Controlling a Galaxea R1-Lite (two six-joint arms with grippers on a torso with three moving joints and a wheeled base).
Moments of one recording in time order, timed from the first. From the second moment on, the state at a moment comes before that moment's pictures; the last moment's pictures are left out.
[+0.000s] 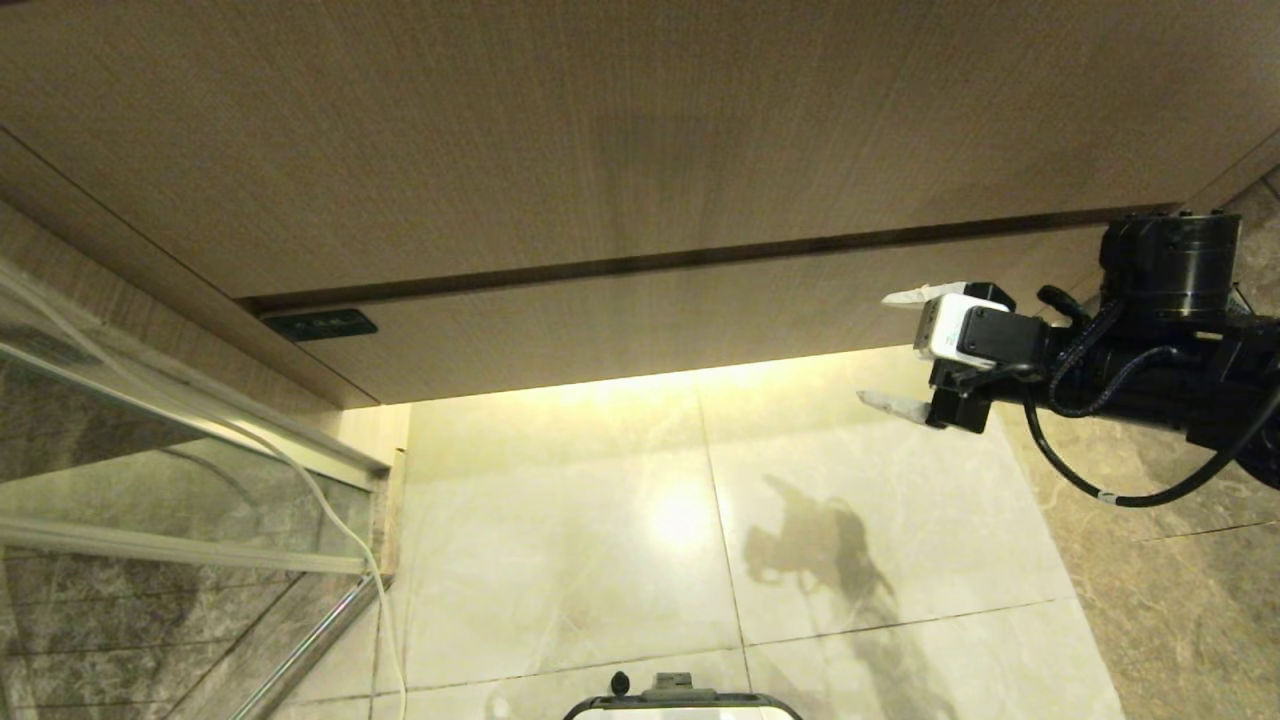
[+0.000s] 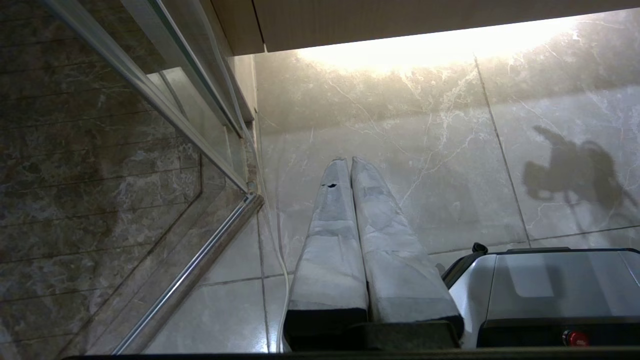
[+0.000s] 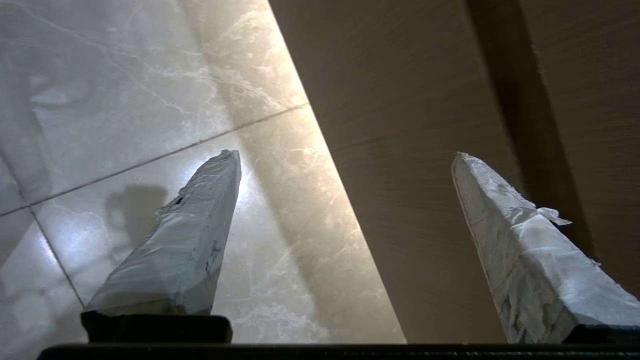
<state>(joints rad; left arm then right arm) 0.00 0.00 0.00 0.00 0.00 0.00 0.22 1.68 -0.97 -0.45 0.38 -1.15</state>
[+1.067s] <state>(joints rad) 0.00 0.00 0.00 0.00 0.00 0.00 0.22 1.91 -1.20 -0.64 0.31 -1.13</state>
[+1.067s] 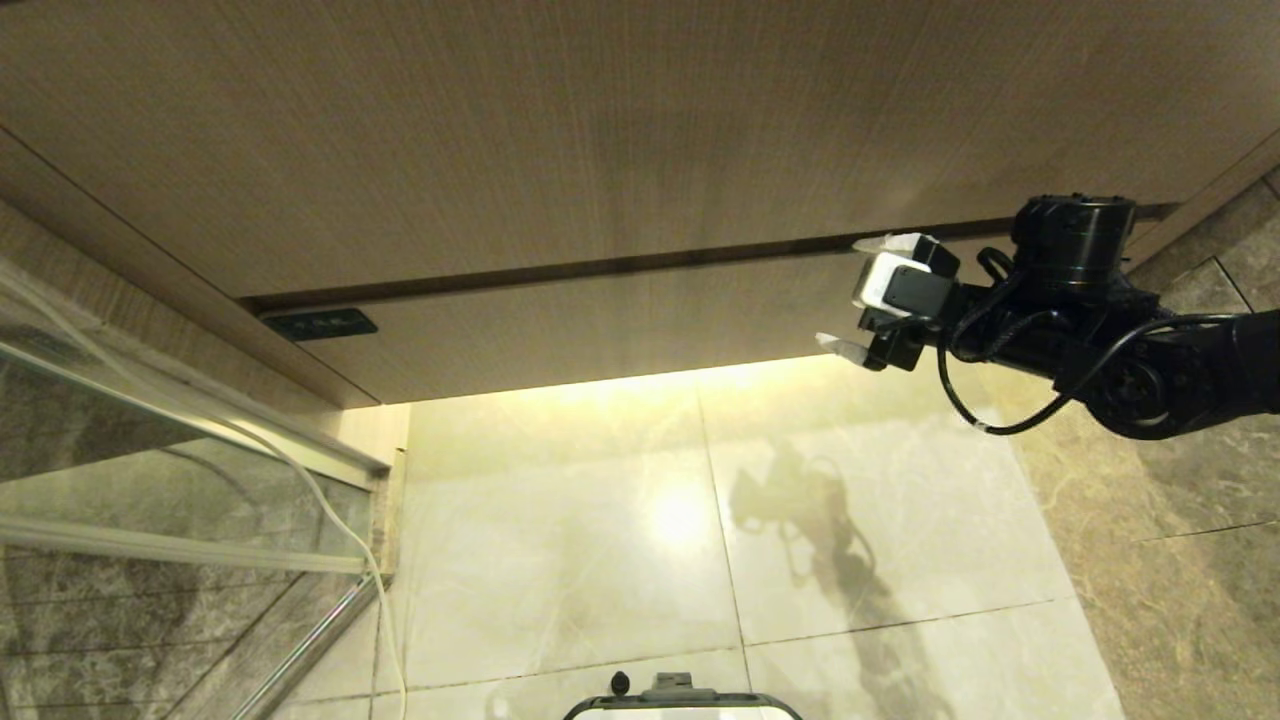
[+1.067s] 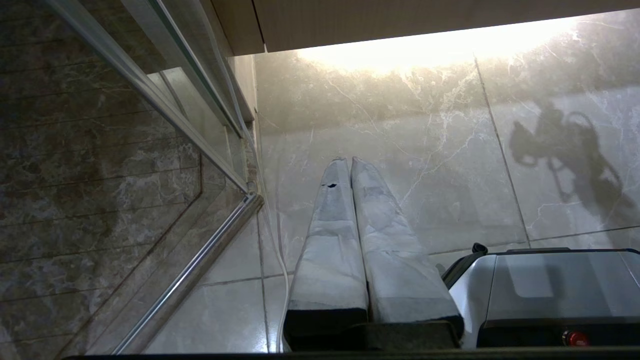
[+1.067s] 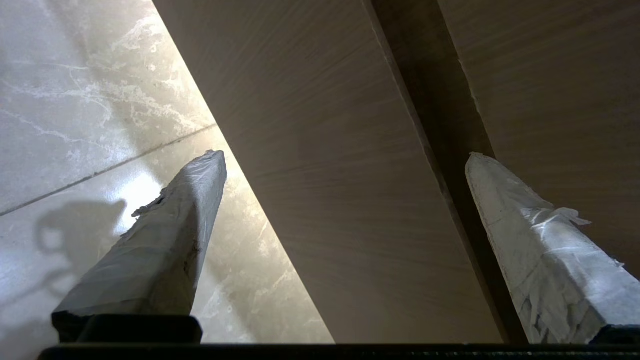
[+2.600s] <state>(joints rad) 0.00 0.00 0.00 0.00 0.00 0.00 0.24 2.12 -1.40 -0.75 0.31 -1.10</state>
